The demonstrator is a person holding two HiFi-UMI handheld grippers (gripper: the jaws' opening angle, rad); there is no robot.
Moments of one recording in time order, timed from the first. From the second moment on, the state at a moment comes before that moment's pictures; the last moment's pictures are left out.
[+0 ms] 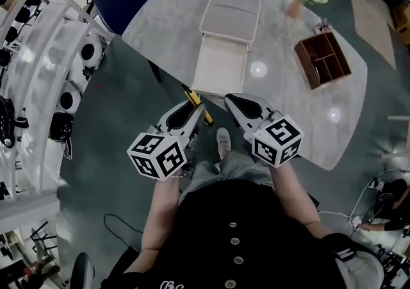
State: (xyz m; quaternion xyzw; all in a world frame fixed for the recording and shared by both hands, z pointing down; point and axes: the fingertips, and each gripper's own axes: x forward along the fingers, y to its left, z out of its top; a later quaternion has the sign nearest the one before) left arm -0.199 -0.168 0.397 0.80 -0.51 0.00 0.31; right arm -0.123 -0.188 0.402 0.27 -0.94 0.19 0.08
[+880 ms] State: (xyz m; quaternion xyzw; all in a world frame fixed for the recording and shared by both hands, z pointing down) left arm -0.185 -0.287 0.392 0.81 -0.50 0.04 0.31; right arm -0.108 -0.299 0.402 0.28 -0.94 0.19 0.09
